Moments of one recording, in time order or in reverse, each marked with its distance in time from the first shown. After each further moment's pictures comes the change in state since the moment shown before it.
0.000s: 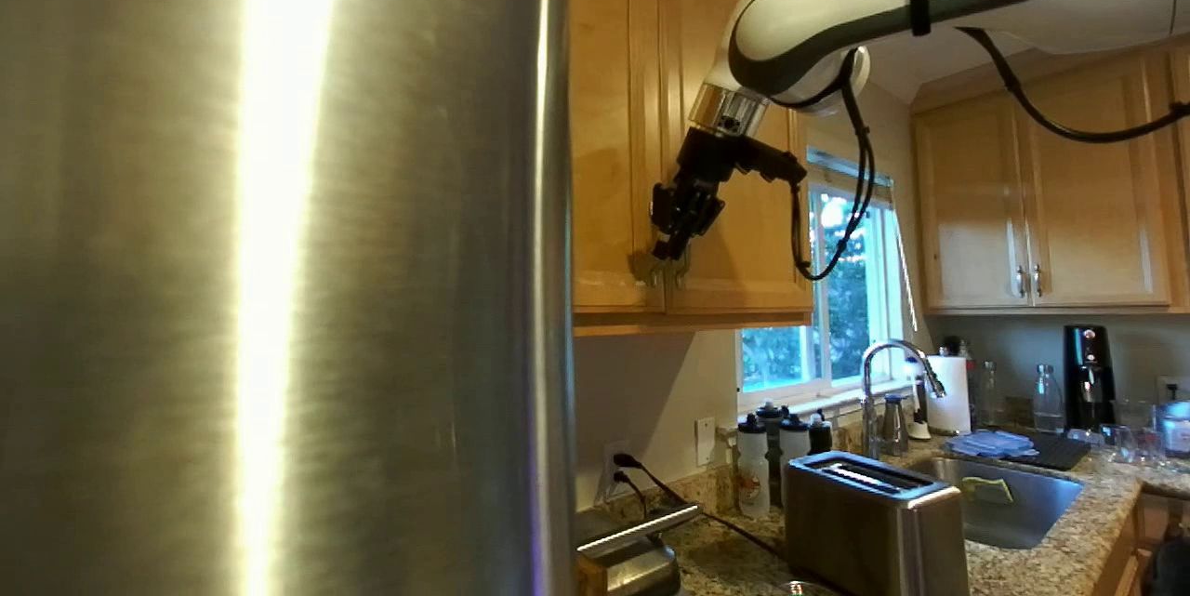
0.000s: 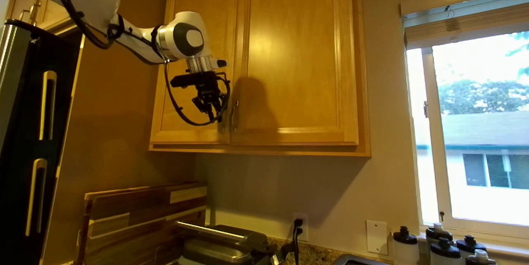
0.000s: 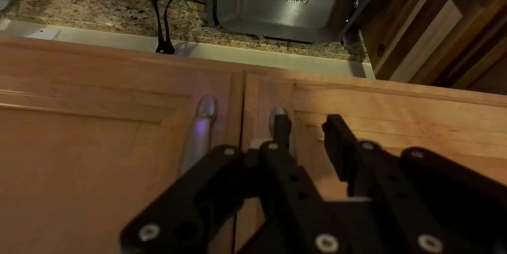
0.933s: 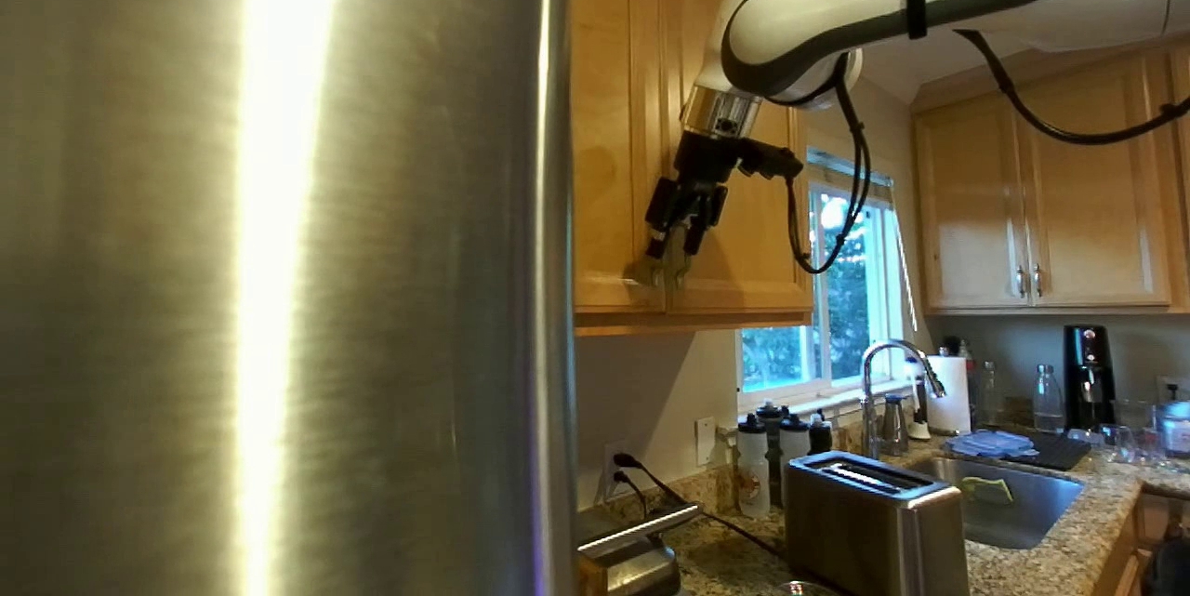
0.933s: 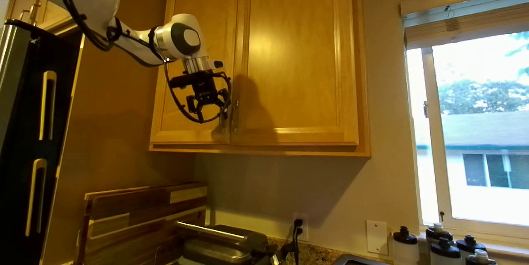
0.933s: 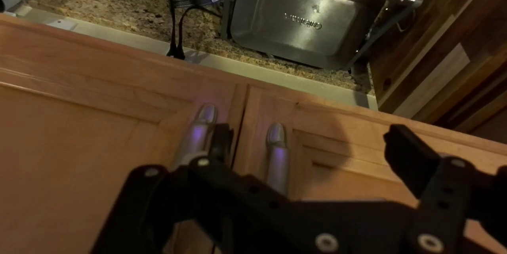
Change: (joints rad) arm 0.004 0.013 0.025 0.023 -0.077 -0.067 -0.065
